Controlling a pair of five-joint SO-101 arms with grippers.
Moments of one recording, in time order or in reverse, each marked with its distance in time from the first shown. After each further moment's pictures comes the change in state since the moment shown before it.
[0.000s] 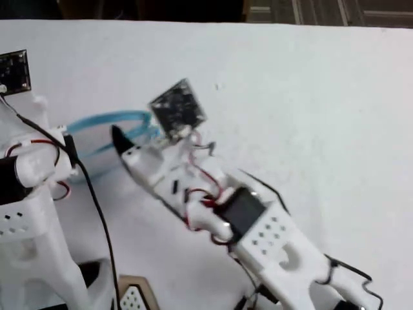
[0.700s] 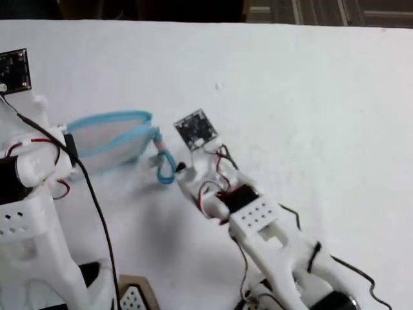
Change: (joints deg) left arm 0.0 0.0 0.0 -0.8 0.0; right arm 13.2 9.1 29.5 -10.5 8.1
